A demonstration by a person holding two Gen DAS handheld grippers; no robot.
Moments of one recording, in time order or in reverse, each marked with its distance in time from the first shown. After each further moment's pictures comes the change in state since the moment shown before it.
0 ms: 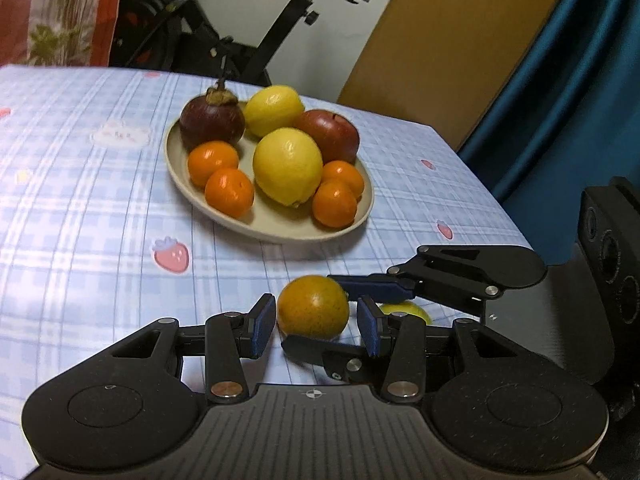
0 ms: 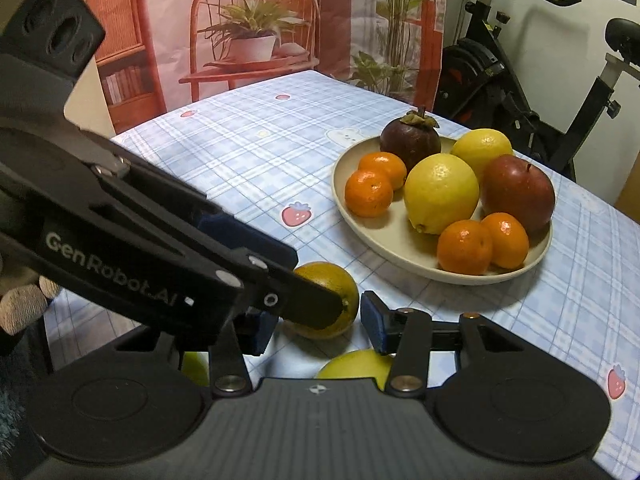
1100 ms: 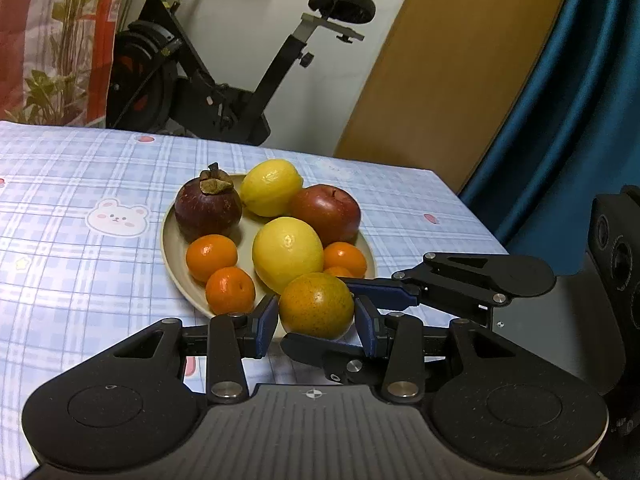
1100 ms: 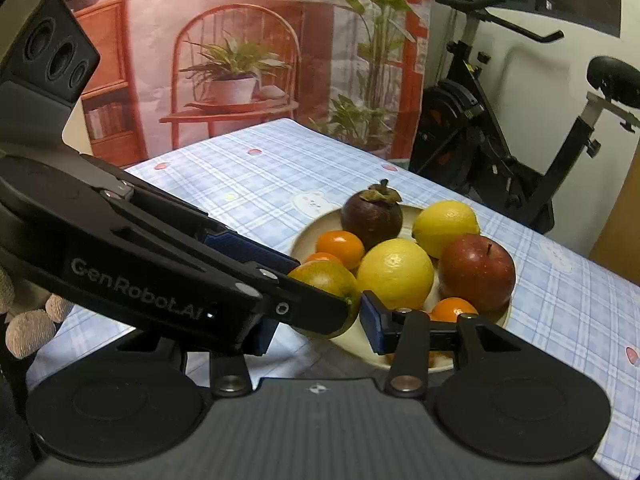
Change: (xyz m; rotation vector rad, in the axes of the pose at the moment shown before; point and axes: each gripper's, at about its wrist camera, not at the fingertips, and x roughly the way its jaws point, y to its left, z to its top) left arm 0.004 -0.007 0.054 0.055 -0.106 0.023; right arm -0.004 -0.021 0.036 -0.008 -0.109 -0.064
